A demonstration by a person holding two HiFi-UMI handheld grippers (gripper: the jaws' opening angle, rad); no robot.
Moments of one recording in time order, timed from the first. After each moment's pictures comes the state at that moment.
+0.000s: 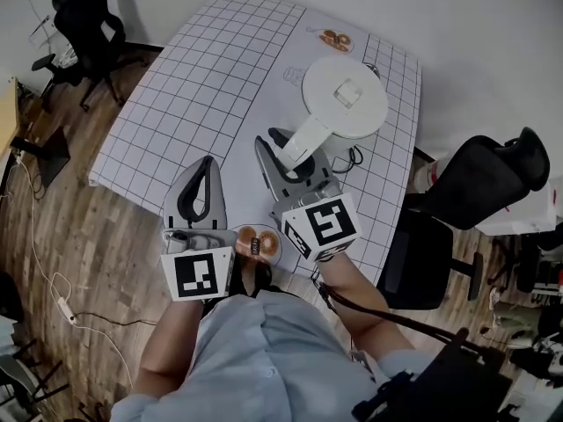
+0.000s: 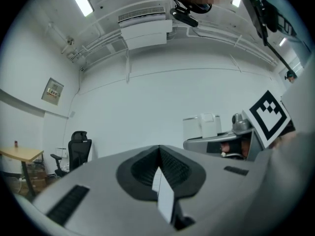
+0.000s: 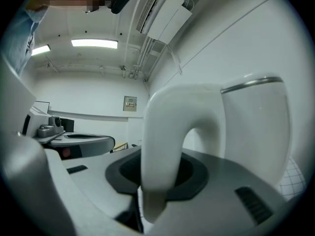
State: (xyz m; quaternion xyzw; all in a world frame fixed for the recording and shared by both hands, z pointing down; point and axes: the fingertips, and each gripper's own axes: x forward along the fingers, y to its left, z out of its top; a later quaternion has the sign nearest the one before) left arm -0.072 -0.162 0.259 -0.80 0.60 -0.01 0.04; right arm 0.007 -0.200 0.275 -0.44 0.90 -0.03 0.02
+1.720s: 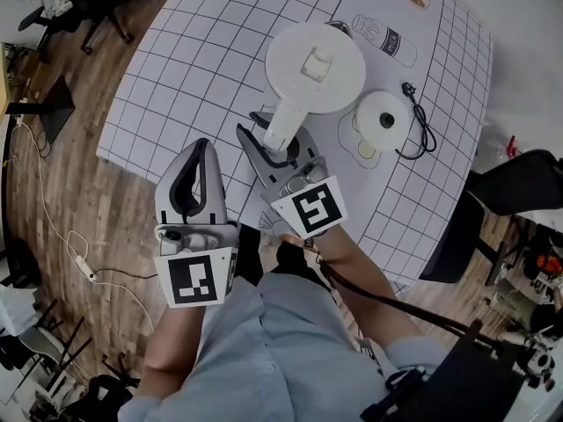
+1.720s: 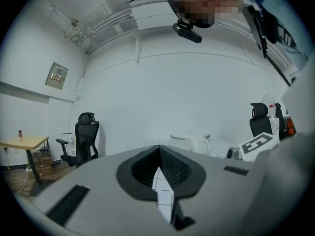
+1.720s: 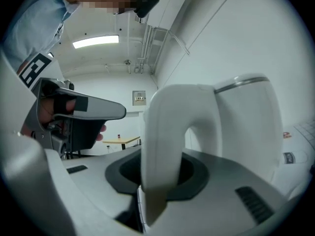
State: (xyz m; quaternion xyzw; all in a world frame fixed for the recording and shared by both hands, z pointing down) left arm -0.214 -0.167 0.336 -0.79 0.60 -0.08 0.00; right arm -0.175 -0.202 0.392 -0.37 0.93 -0.04 0.06
